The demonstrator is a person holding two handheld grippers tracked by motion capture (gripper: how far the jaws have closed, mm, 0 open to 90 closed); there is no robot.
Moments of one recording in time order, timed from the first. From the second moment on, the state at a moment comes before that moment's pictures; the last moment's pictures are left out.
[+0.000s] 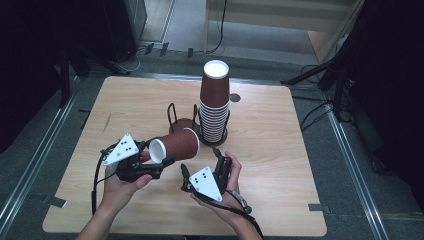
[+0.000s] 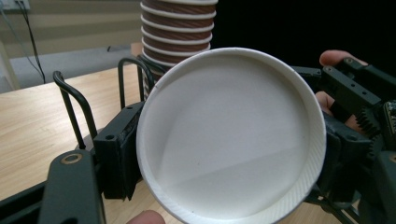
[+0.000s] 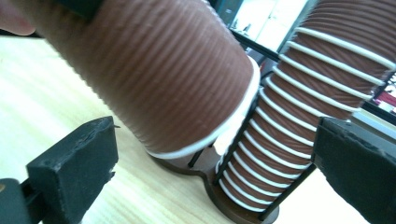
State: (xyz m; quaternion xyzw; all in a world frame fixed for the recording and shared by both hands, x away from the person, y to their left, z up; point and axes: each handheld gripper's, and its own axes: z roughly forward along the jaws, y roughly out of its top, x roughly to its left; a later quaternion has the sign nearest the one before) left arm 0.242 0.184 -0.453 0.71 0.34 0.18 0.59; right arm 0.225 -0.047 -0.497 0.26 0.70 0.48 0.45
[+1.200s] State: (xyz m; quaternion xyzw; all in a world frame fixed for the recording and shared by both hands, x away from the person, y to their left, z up) left arm 0.242 0.165 -0.470 0.65 0.31 0.19 0.67; right arm 0.226 -0.084 -0.452 0.56 0.54 0.61 0.14
